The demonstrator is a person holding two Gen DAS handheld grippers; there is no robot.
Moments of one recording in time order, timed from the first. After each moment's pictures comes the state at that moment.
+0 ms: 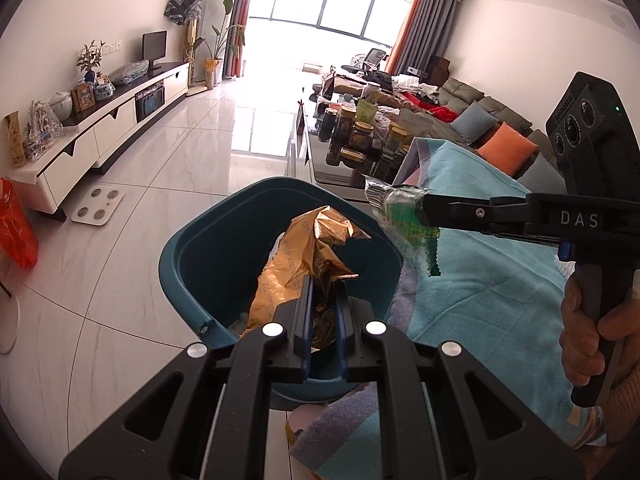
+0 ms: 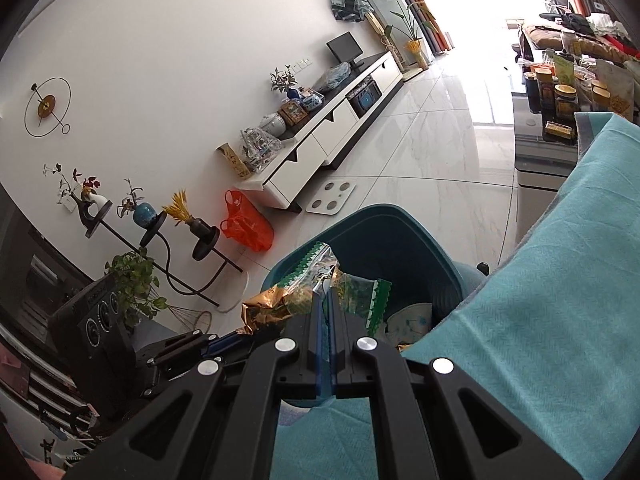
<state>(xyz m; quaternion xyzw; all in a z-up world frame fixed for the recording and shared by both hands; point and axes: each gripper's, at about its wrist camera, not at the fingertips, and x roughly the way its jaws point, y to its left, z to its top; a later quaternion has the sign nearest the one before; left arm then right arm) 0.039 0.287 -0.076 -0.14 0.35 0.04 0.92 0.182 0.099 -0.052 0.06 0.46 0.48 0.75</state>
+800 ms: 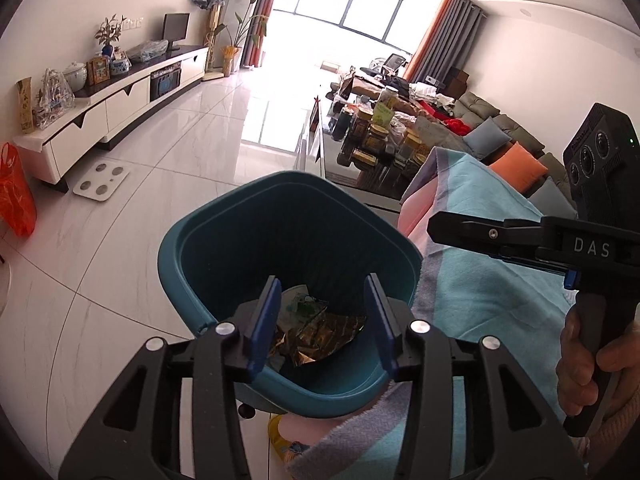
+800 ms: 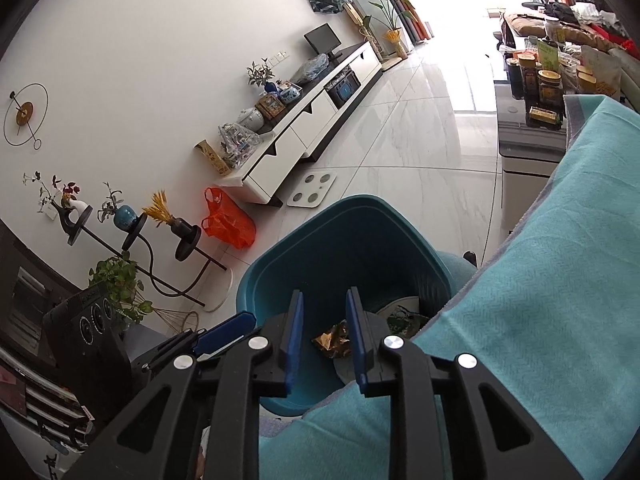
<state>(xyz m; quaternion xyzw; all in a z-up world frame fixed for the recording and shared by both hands) 0.047 0.293 -0.082 -0.18 0.34 0.06 0.92 0.185 0.103 -0.054 0.06 0.47 0.45 0.75</state>
